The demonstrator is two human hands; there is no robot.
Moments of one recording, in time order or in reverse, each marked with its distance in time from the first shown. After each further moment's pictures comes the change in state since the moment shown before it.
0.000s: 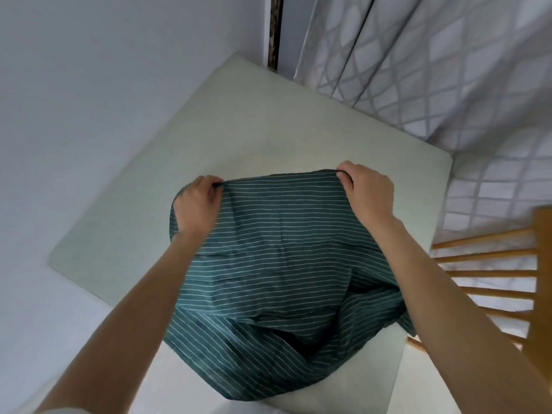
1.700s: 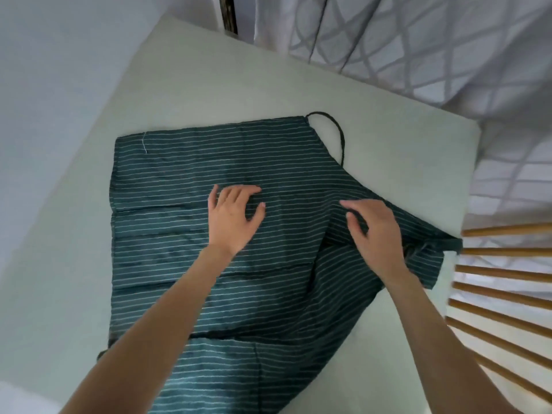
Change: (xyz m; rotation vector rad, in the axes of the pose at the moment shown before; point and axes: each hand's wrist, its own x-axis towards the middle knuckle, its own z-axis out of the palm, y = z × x) left_hand 0.063 0.038 0.163 0.035 -0.279 0.210; right_hand -0.004 0.086 0.106 0.382 -0.001 0.161
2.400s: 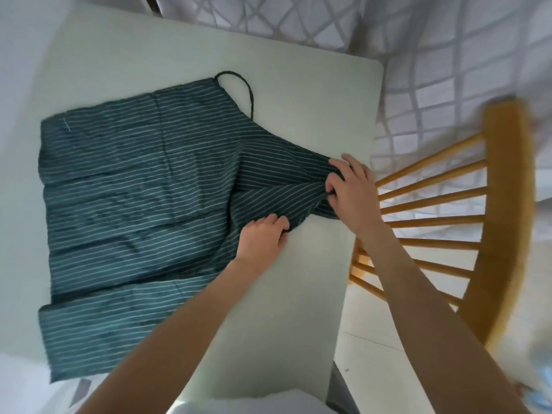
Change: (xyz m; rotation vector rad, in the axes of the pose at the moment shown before) left_hand -0.128 0.209 0.071 0.102 -0.430 0.230; right_hand -0.088 0.109 -0.095 -0.469 -0.146 -0.012
